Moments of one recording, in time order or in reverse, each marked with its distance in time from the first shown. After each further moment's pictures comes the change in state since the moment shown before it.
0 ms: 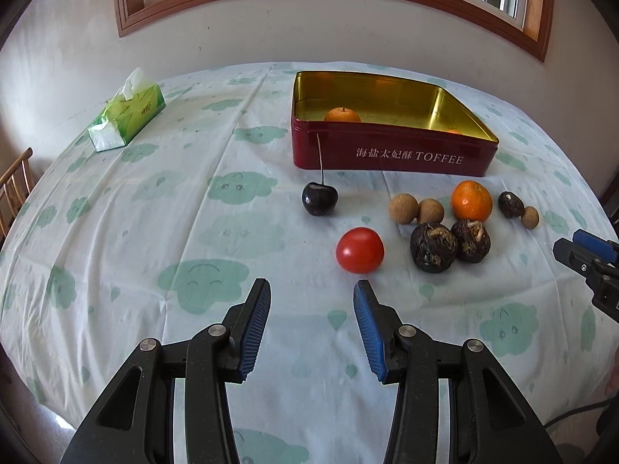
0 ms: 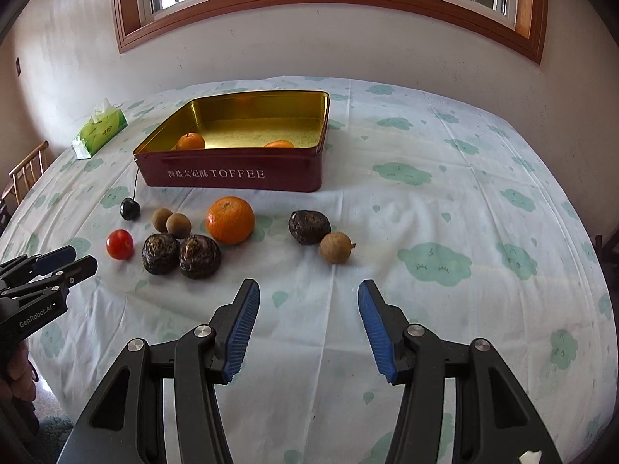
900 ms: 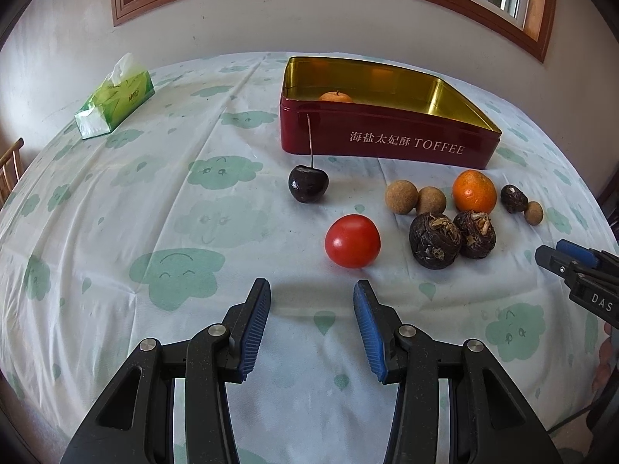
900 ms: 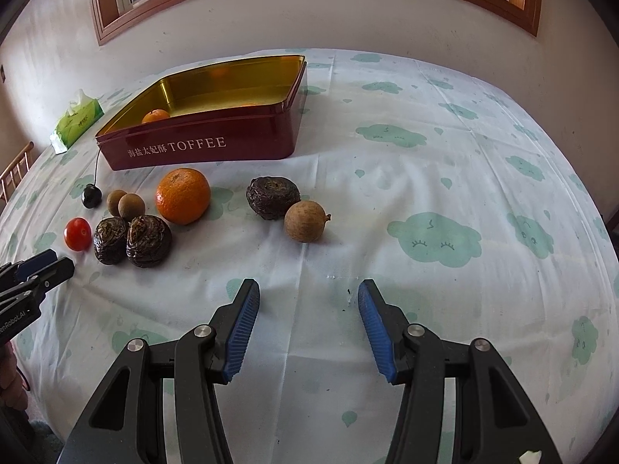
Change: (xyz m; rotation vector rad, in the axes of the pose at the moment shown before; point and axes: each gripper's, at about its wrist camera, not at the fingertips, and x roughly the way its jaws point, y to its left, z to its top) left arm 0.021 -0.002 -0.003 -0.014 0.008 -0.037; right arm 0.041 -0.021 -0.006 0.038 0.061 -0.018
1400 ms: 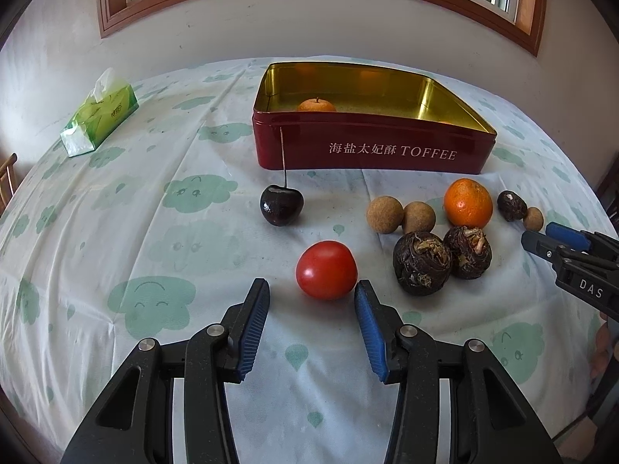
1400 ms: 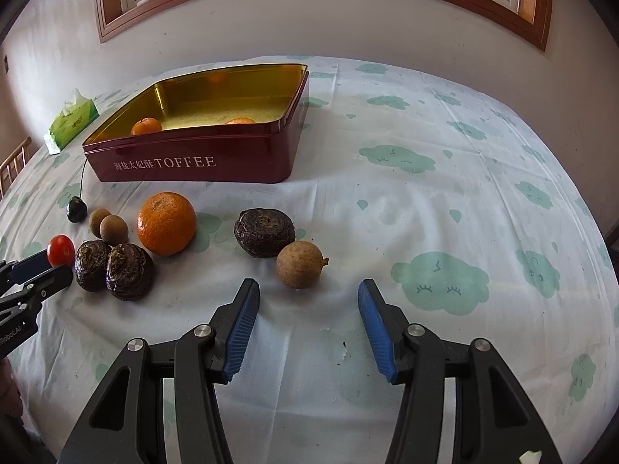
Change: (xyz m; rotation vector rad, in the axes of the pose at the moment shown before) left arm 0.012 -0.016 0.013 0.032 -0.013 -0.003; right arm 0.018 0.001 0.021 -0.038 -0.027 -0.013
